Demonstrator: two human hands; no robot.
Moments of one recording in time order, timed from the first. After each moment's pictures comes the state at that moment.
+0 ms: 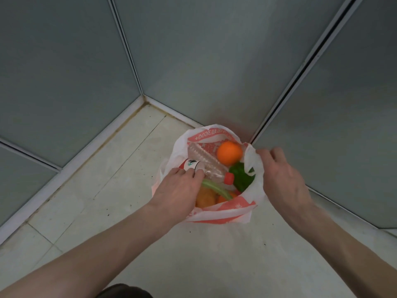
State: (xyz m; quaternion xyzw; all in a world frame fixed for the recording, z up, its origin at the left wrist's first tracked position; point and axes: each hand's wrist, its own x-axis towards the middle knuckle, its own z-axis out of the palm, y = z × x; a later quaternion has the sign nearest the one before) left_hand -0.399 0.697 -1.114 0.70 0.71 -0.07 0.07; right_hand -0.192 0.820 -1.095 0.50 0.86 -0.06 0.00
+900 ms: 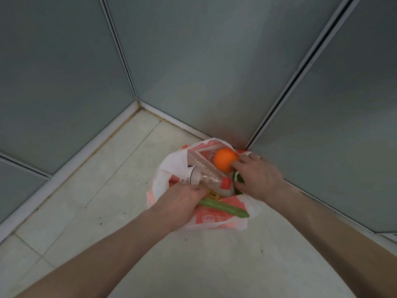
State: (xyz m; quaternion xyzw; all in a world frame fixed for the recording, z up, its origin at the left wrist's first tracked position) left_hand -0.405 0.705 -1.159 0.74 0.64 0.05 0.17; right_hand -0.223 0.857 -1.117 0.35 0.92 -0.01 0.17
